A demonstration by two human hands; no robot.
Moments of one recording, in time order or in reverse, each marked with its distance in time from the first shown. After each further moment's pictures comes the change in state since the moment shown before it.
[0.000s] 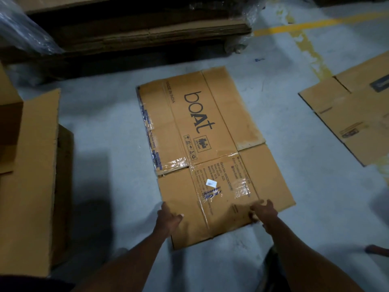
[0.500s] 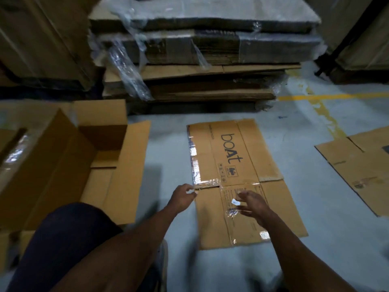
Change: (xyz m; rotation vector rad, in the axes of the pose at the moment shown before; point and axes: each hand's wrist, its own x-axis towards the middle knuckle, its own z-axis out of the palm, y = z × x) left_hand -0.178 0.056 -0.156 0.033 0.202 0.395; right_hand -0.254 -0.091 -0.021 0.148 -0.459 -0.447
